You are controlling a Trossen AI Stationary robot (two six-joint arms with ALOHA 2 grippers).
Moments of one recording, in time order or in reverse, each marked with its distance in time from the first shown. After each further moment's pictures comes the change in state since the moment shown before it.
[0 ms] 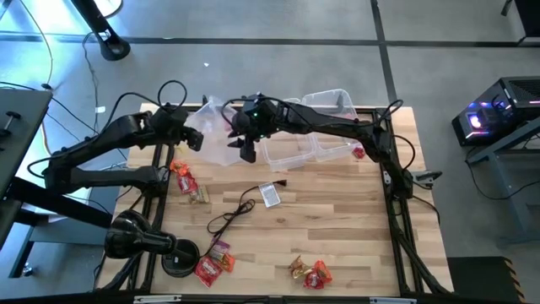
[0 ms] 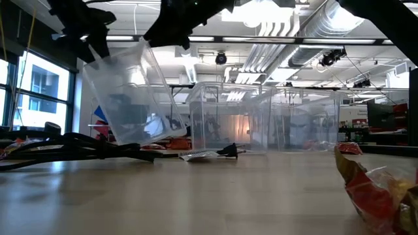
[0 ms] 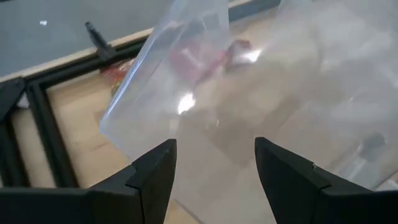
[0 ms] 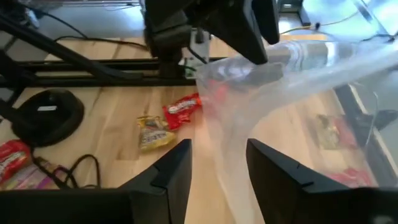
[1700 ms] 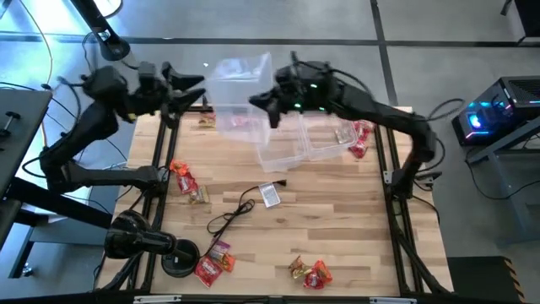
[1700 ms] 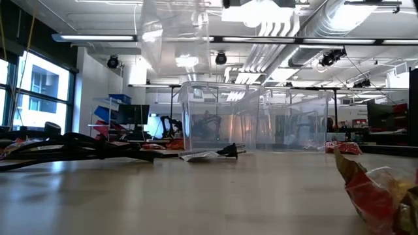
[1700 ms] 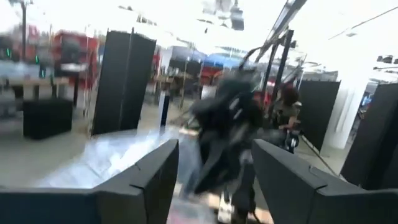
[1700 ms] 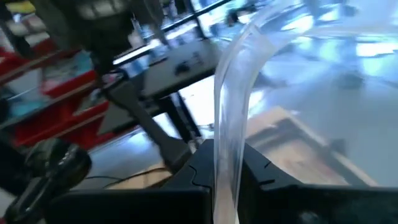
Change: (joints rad) left arm 0.008 0.033 0.375 0.805 0.498 0.372; right arm -0.051 -0.388 -0.221 0.232 0.072 0.472
